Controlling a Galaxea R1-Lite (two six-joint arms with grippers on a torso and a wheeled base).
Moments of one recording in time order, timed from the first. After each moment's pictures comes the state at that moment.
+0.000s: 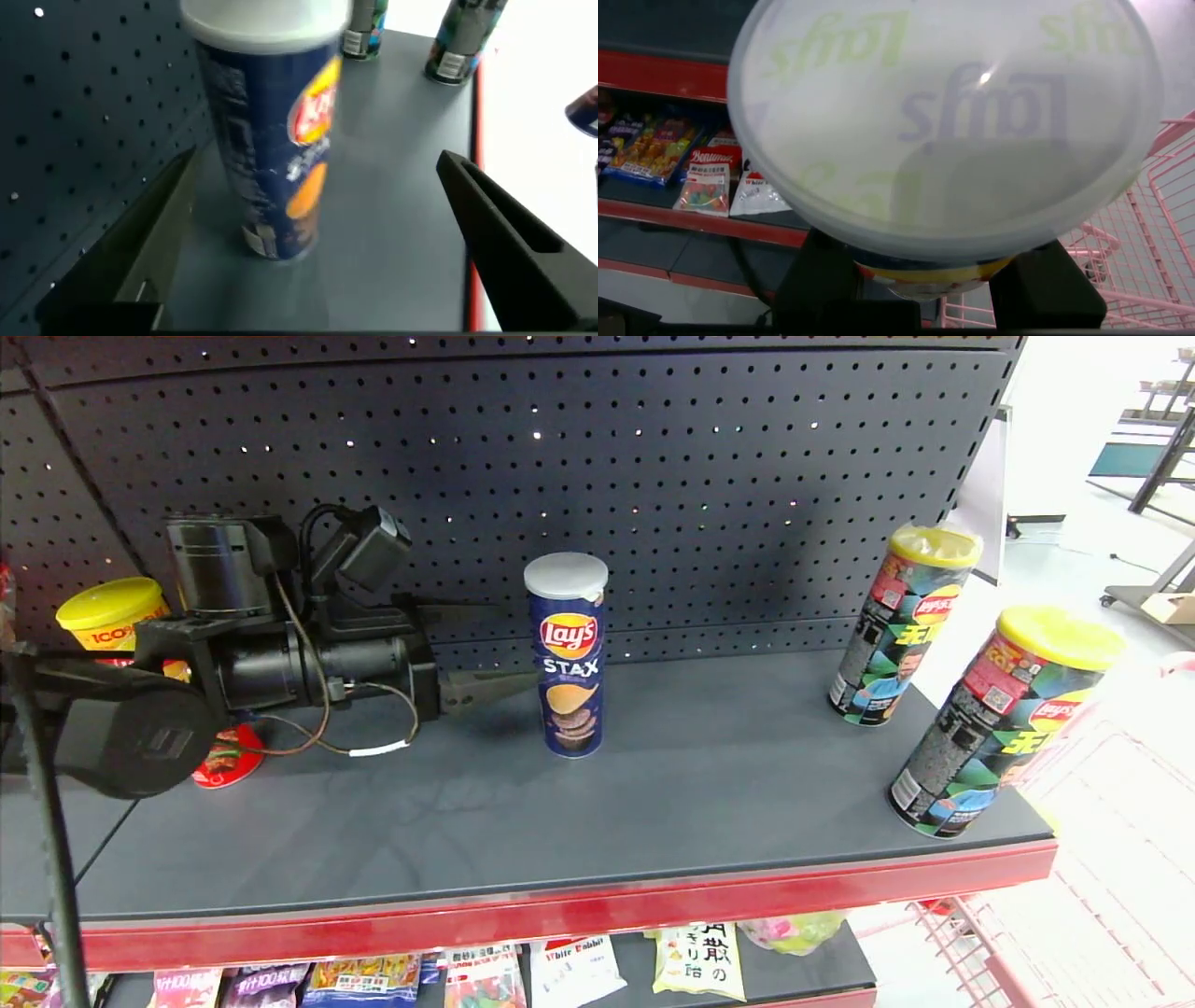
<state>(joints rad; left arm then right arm) -0.27 1.78 -0.99 -0.63 -0.82 0.23 0.19 0.10 -0.21 0.22 0.03 -0.08</state>
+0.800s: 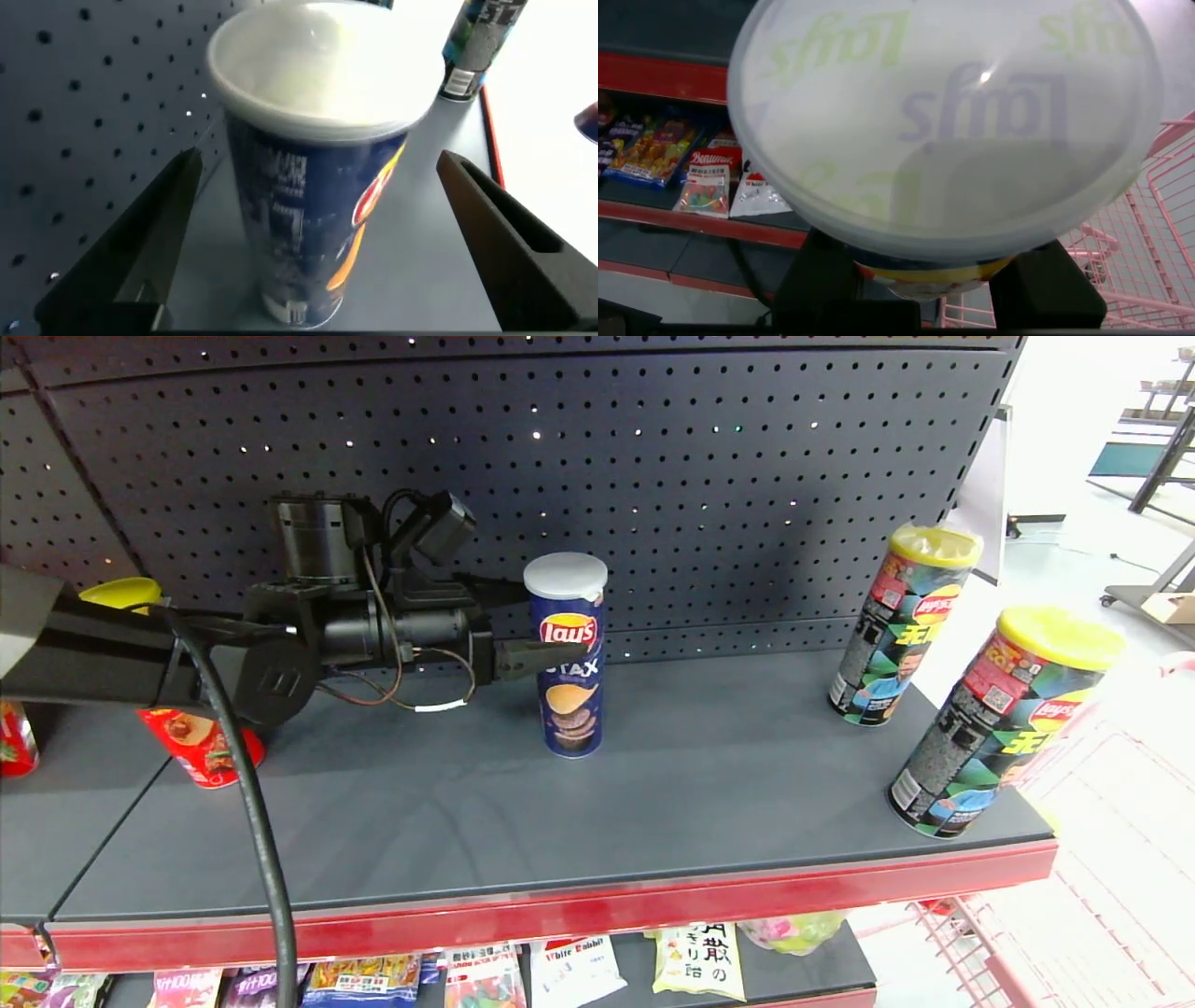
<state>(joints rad) -0.32 1.96 -1.25 -0.55 -0.87 0.23 0.19 0.10 -0.22 0.22 0.03 -0.08</state>
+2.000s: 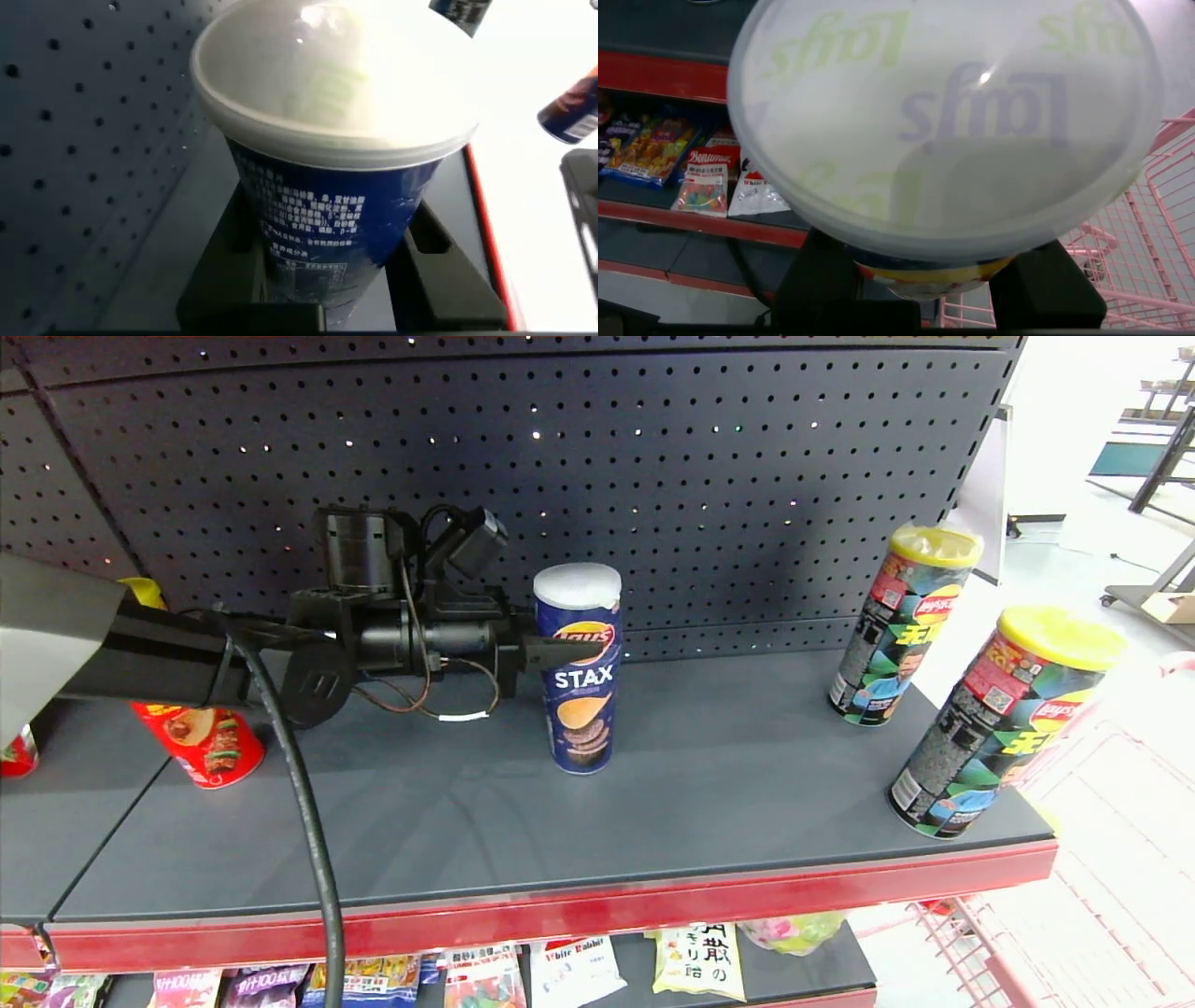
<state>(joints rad) -0.36 2.01 -1.29 -0.51 -0.93 0.22 0.19 0.10 -0.21 0.22 0.02 -0.08</state>
